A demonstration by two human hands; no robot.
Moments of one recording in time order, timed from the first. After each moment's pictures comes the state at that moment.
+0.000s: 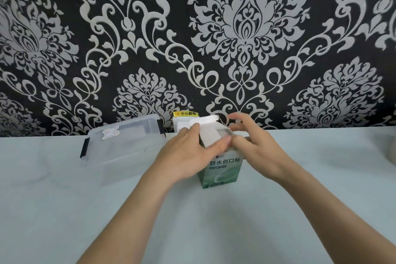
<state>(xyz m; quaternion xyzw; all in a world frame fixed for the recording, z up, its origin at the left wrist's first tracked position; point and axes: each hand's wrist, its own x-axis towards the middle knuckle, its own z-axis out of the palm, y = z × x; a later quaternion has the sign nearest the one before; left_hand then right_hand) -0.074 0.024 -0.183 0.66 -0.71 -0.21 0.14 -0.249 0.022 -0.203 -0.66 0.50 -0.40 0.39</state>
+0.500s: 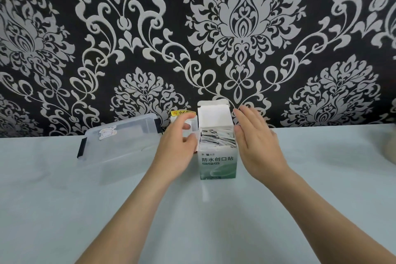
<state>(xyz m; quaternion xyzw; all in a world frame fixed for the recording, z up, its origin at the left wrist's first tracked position) -0.066 0.014 -0.208 0.59 -0.65 -0.25 0.40 -0.247 0.016 -0.220 -0.72 0.61 -0.31 0.08</state>
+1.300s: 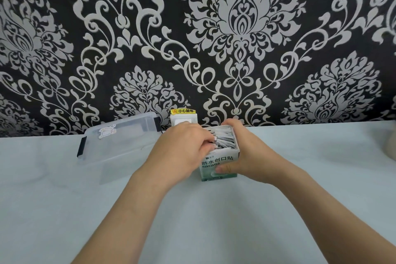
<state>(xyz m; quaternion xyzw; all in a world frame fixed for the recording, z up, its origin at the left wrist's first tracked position) -0.072 0.031 -0.174 0.53 -0.83 -0.02 0.17 -0.254 0.011 -0.226 -0.75 0.50 -0.29 0.33</state>
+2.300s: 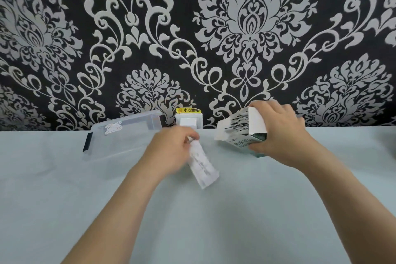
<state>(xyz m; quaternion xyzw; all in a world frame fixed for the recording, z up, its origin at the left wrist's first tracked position) -0.043 0.017 -0.199 0.64 -0.73 -0.11 0.19 -0.281 0.007 -0.192 -0.76 0.62 -0.21 0.03</state>
